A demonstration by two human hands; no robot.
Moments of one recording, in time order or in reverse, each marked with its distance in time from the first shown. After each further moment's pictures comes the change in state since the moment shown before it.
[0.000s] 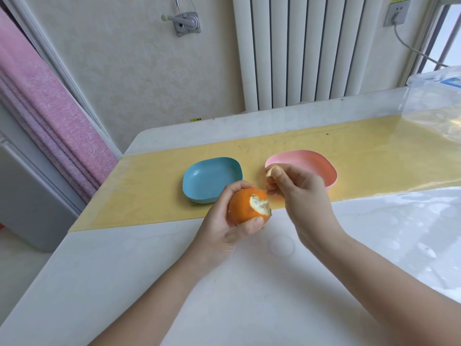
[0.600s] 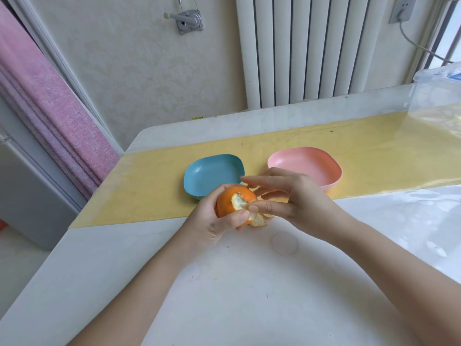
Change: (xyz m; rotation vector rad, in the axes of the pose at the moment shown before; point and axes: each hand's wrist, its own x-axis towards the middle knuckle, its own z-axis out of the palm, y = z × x) left_hand 0.007 -0.003 -0.026 0.046 -0.026 -0.111; right_hand 0.012 0.011 -0.018 -0.457 -0.540 -0.358
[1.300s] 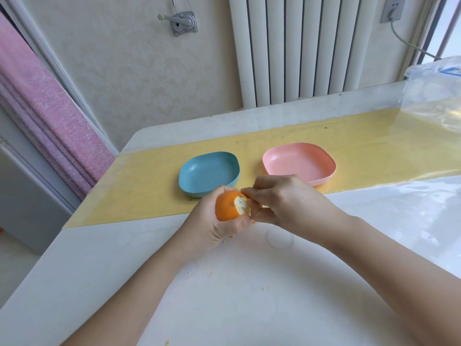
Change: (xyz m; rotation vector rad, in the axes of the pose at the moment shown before) left_hand -0.002 -0.008 0.006 0.169 0.028 -0.029; right_hand -0.002 -0.001 0.007 -0.593 -0.020 -0.370
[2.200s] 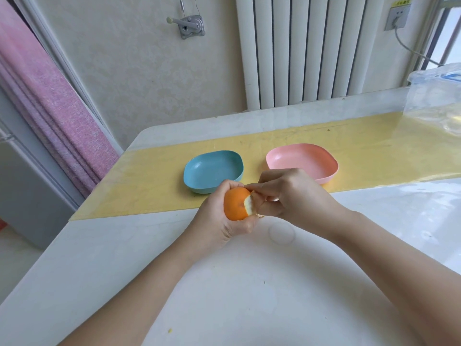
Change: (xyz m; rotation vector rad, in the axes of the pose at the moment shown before) left_hand -0.009 0.007 0.014 0.068 0.104 0.066; right_hand 0.000 -0.004 -0.005 0.161 0.012 0.098
